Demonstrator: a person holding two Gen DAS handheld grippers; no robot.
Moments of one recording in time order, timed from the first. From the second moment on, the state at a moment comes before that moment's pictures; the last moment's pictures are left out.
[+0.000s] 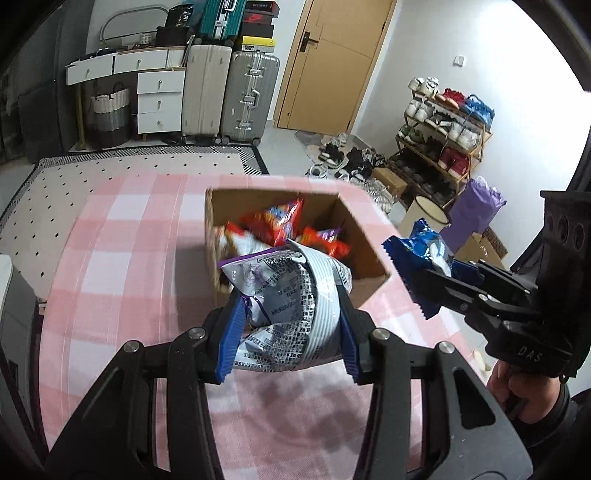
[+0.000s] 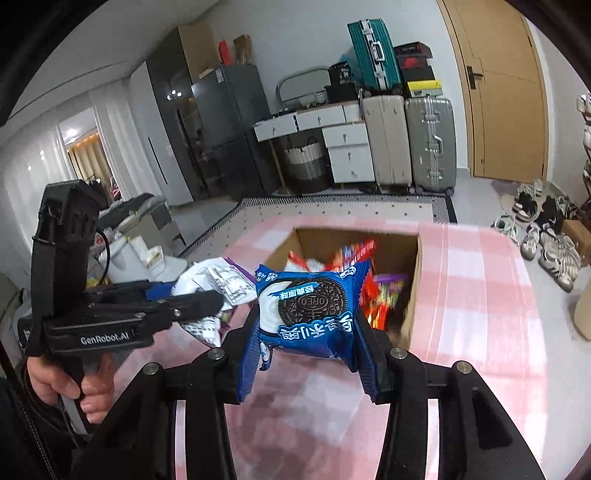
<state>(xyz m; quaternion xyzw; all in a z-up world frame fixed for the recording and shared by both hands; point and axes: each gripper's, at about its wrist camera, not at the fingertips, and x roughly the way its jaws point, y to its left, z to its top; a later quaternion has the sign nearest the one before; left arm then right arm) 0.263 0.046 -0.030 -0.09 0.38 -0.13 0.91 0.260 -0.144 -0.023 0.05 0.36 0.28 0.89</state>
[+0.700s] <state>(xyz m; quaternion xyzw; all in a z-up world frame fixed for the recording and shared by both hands) 0.356 0.039 0.041 -0.07 0.36 -0.12 0.92 0.360 -0.126 0.038 0.03 0.35 0.28 0.90</state>
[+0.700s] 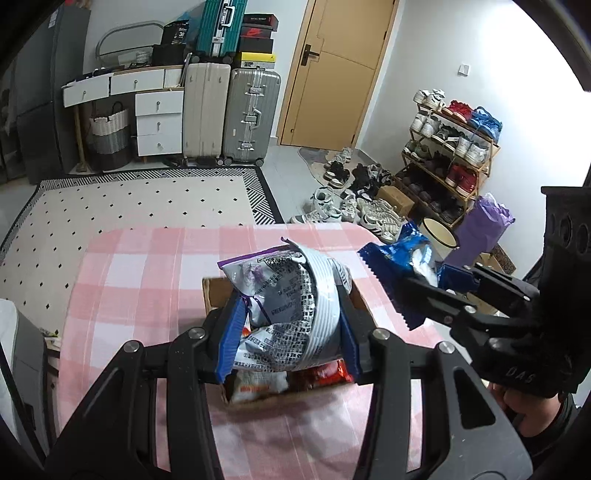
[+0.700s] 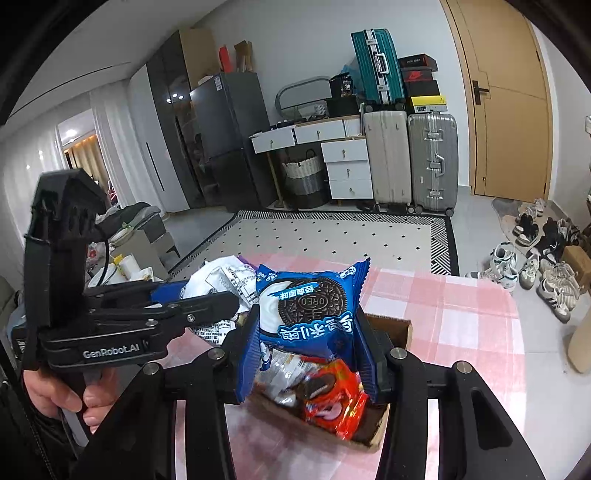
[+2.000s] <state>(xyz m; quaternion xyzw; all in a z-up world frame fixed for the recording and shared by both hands) 0.428 0.025 -0.045 -0.04 0.41 -0.07 0.91 0.402 -0.125 -0.030 0.01 0.36 0.23 0.90</state>
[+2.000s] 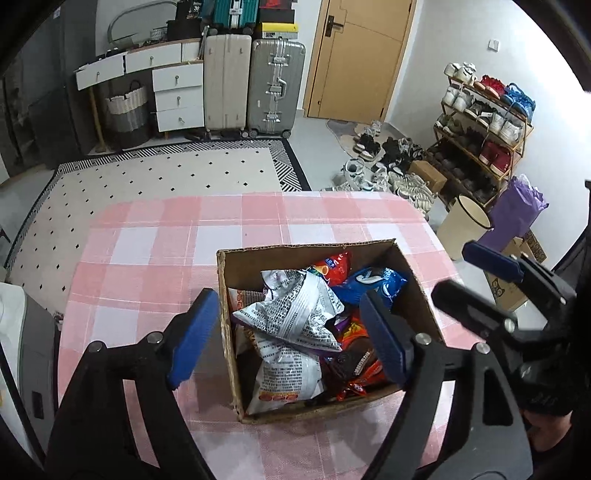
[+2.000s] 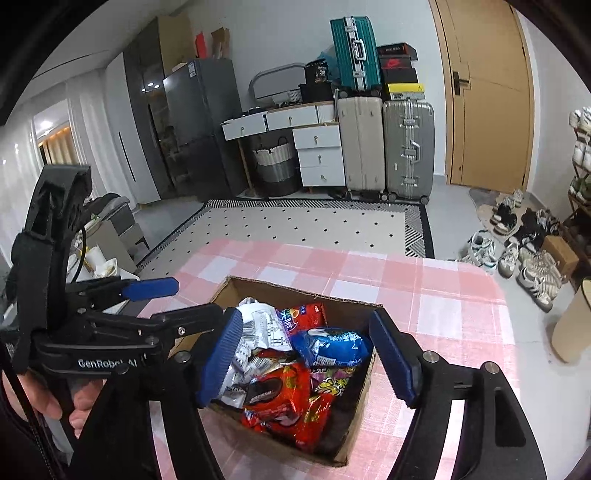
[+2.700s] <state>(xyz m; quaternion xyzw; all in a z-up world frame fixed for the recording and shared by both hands) 0.343 0.029 0.015 -0.03 0.35 -0.05 0.93 0.332 -0.142 0.013 0.00 0.32 0.20 0.93</state>
